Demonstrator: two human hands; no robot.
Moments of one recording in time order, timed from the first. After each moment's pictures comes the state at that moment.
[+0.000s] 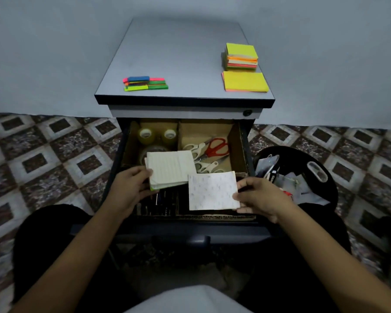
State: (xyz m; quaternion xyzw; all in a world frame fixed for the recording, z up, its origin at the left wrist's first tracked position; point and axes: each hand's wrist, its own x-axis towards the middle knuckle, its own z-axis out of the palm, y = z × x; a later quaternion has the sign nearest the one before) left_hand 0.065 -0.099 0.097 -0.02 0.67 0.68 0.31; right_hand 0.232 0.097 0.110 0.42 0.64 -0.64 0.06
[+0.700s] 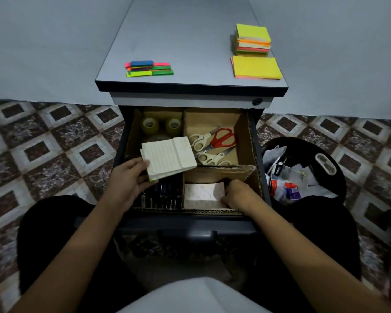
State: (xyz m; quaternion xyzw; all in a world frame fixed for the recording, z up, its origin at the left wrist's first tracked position) left_hand 0.056 -0.108 0.087 -0.05 0.62 0.72 0.30; right_hand 0.190 0.074 0.060 0.40 0.84 -0.32 0.19
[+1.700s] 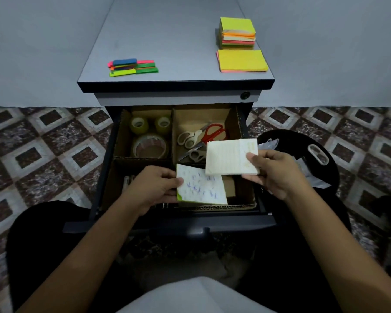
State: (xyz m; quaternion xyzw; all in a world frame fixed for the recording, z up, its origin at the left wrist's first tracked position) left_hand 0.092 -0.073 0.102 0.09 0.72 0.51 0.46; right_hand 0.230 0.116 0.115 0.45 0.51 -0.72 -0.14
